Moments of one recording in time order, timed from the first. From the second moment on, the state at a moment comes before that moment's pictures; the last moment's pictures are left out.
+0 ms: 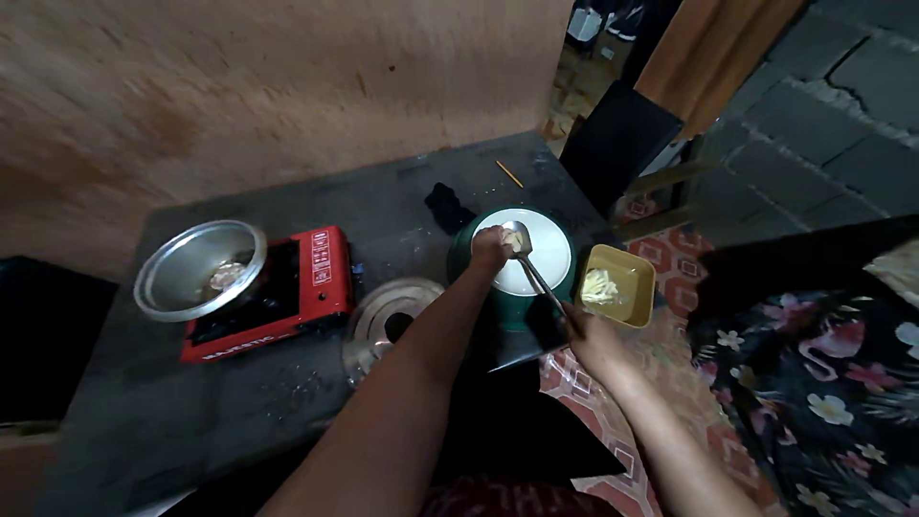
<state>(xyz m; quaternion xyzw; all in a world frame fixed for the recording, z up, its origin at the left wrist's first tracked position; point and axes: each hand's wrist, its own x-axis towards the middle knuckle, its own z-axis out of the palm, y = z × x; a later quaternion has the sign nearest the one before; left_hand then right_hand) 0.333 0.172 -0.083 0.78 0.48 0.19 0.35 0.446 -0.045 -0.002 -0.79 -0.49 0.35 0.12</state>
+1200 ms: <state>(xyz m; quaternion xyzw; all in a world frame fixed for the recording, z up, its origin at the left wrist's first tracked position) -0.246 -0.102 -0.082 0.53 0.77 0.33 0.13 0.066 0.141 0.095 -0.57 -0.69 0.44 0.09</state>
